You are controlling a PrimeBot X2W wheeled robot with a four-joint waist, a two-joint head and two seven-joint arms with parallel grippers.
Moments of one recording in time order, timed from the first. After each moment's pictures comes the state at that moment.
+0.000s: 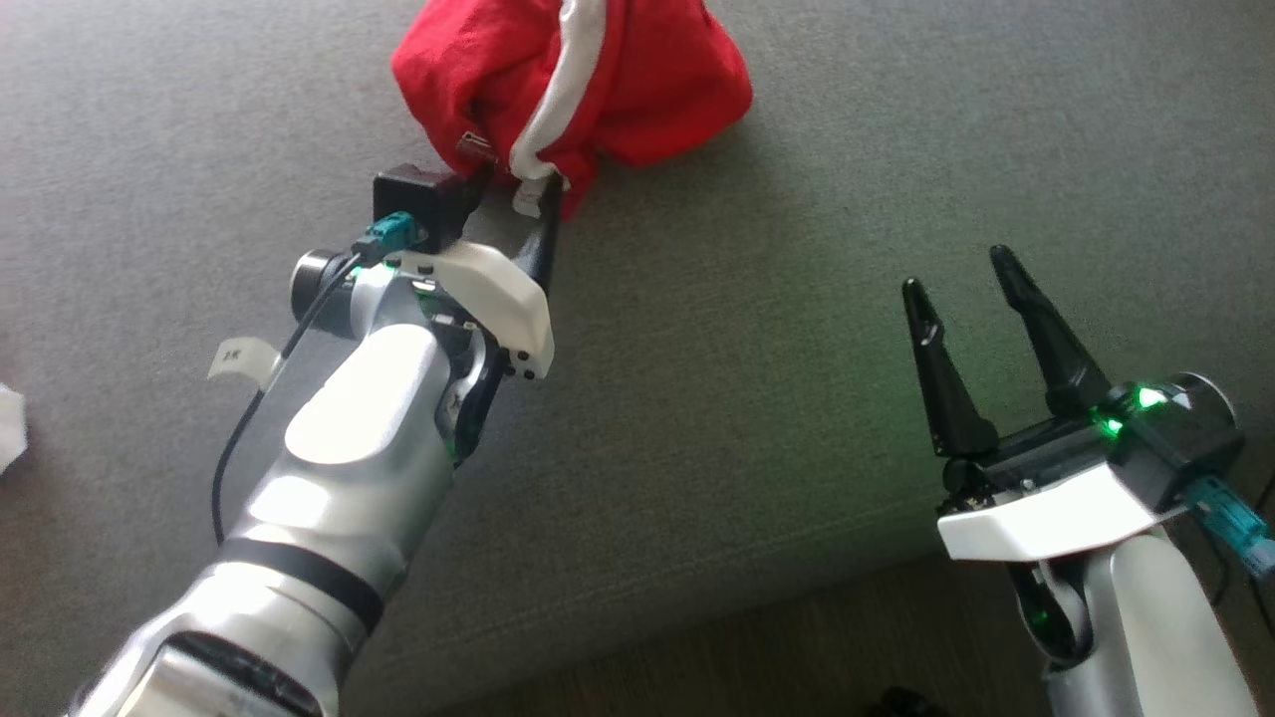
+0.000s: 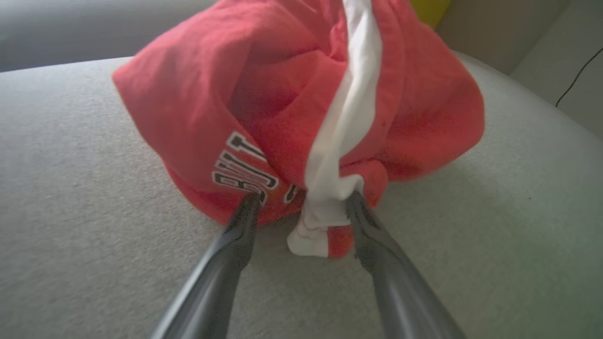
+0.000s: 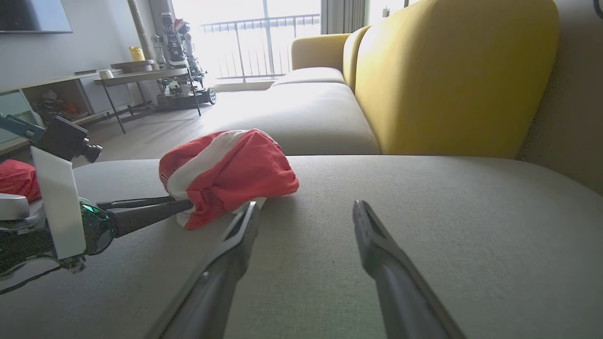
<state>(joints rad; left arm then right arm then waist) -0.83 0.04 -0.70 0.93 -0.56 0.02 -0.25 -0.14 -0.04 0.05 -0.02 0.12 0.13 -0.25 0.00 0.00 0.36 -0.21</state>
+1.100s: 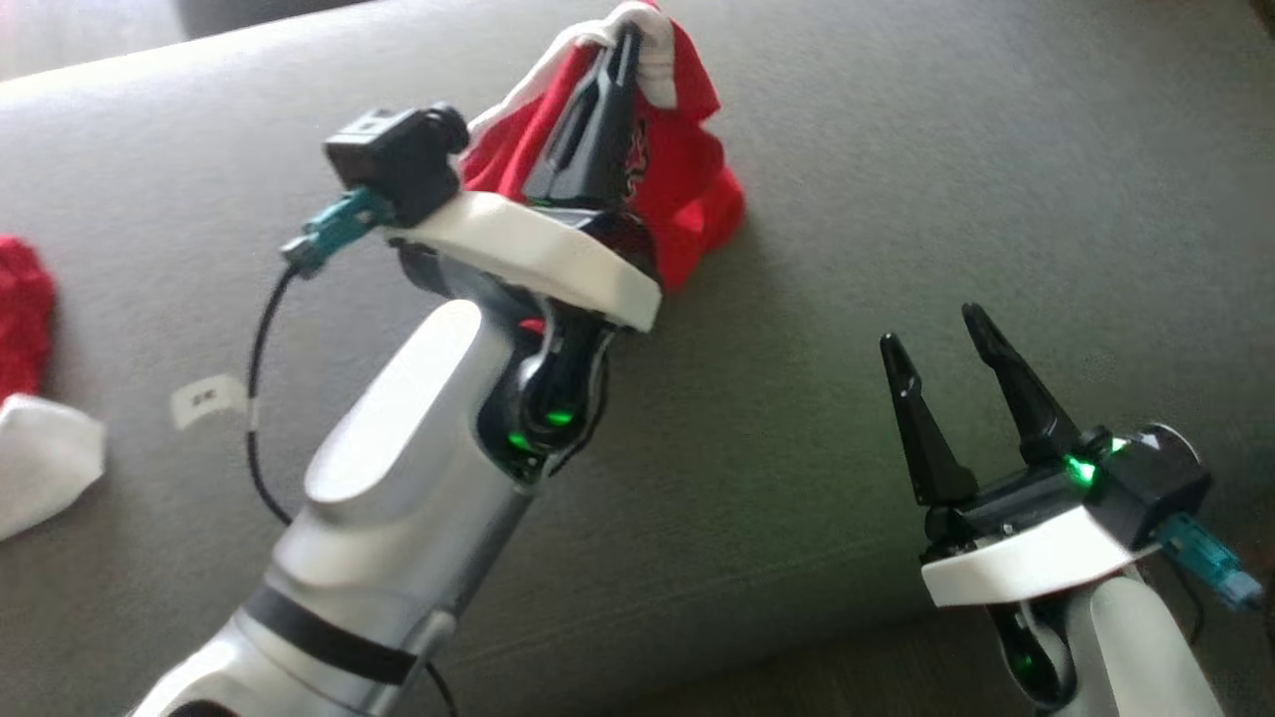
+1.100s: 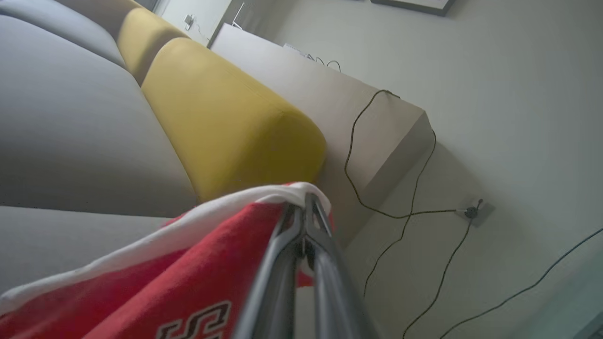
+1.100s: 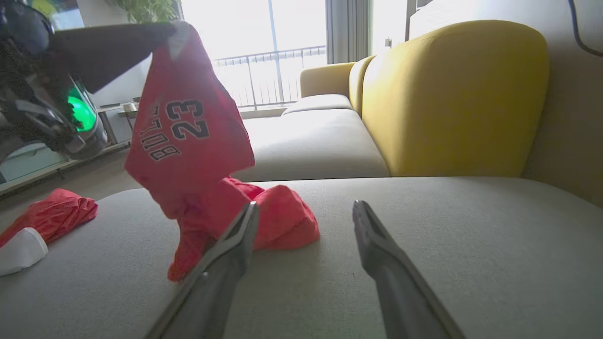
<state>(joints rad) -0.70 0.03 -0.64 0.26 -0.89 0.10 -0.26 -0.07 -0.04 0.07 0.00 0.14 0.13 -0.25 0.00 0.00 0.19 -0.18</state>
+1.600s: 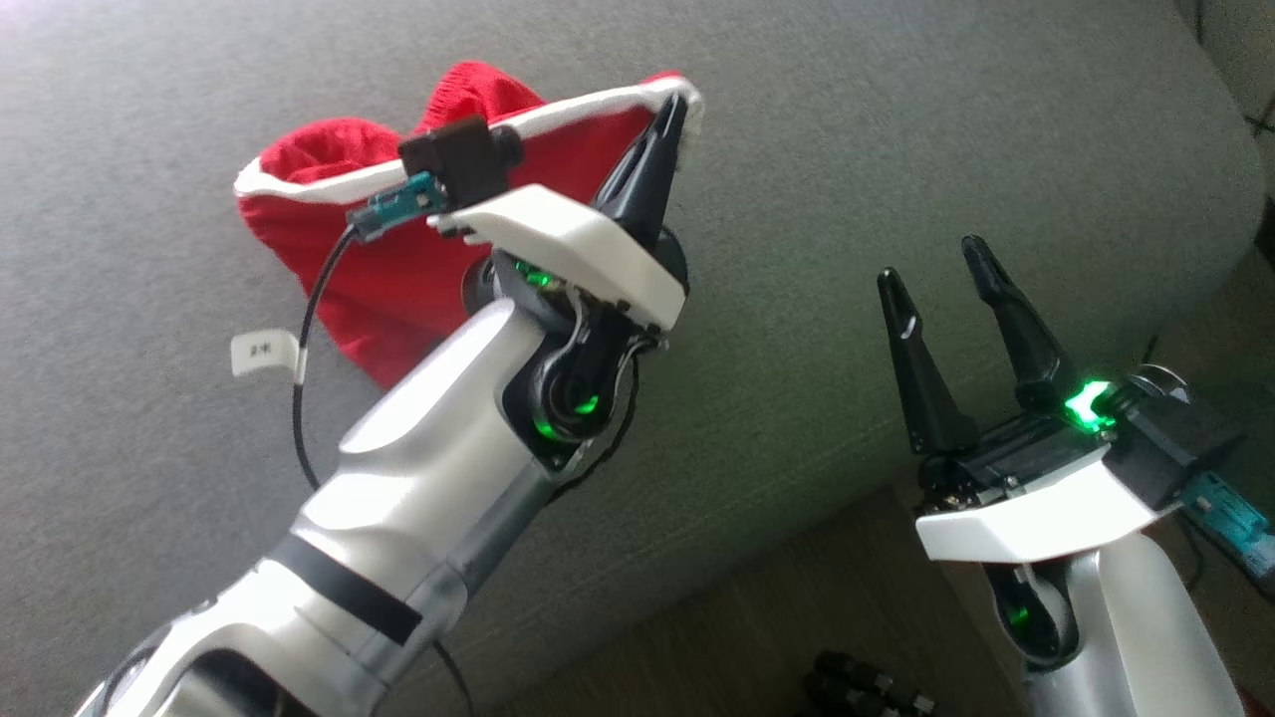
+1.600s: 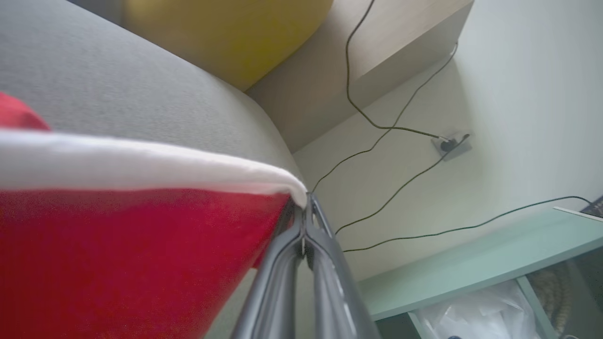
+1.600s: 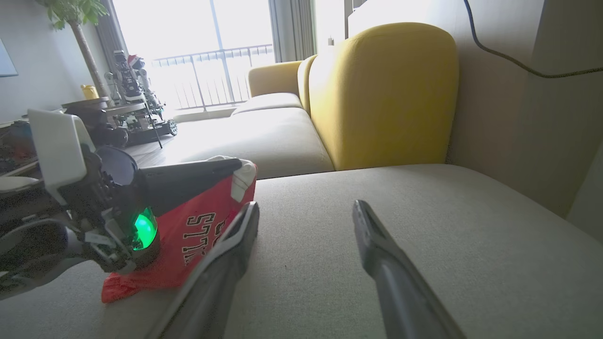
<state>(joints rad) -0.82 0.04 -0.86 0.46 -1.28 0.10 -0.26 -0.16 -0.04 0.11 -0.04 0.23 0.13 -0.25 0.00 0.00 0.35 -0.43</state>
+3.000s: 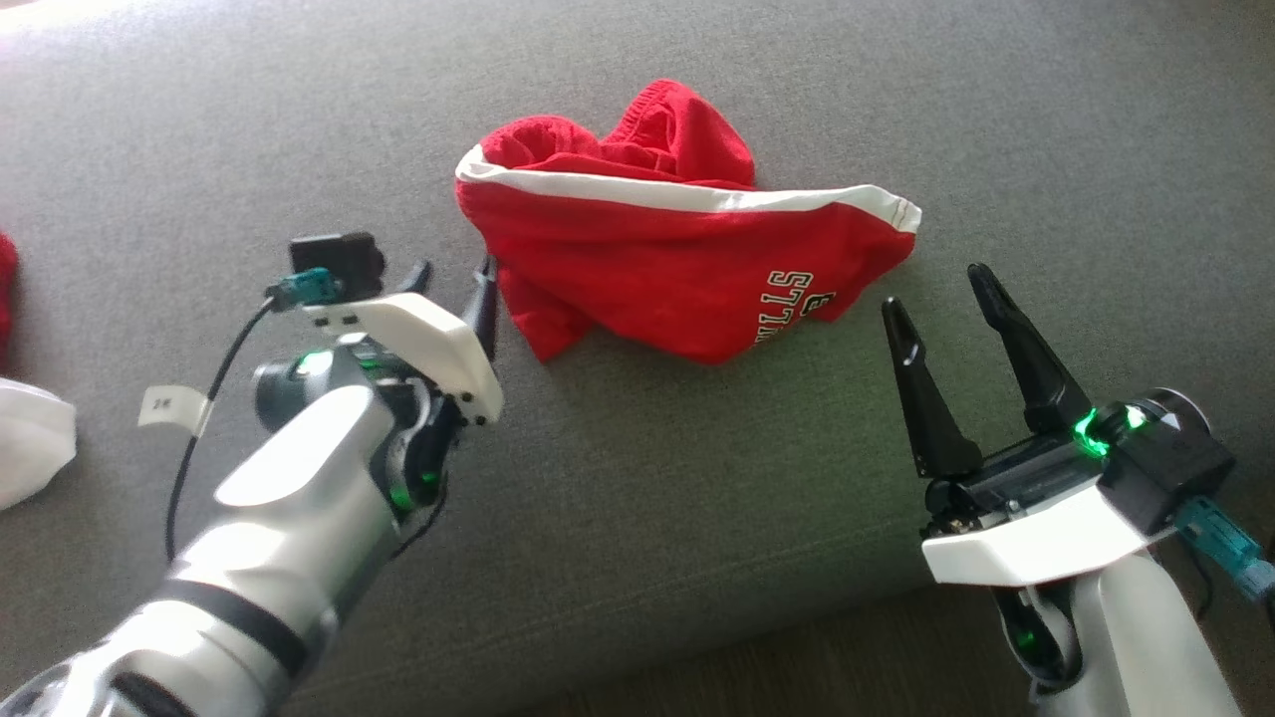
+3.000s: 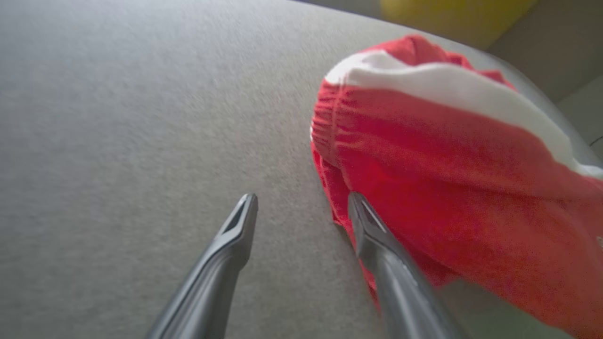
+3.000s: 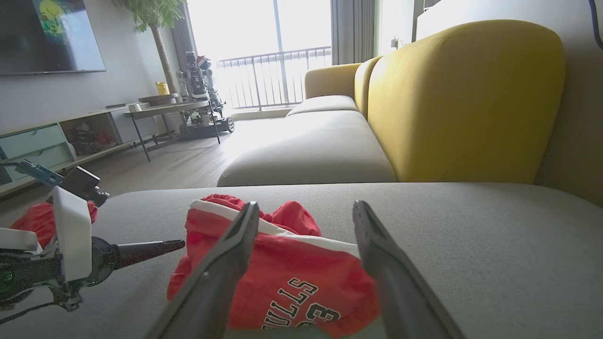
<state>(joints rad) -0.79 0.22 -1.02 0.78 -1.15 0.19 -0.21 -0.11 -0.04 0.09 -0.05 0.16 0.13 -0.25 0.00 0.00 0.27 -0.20</state>
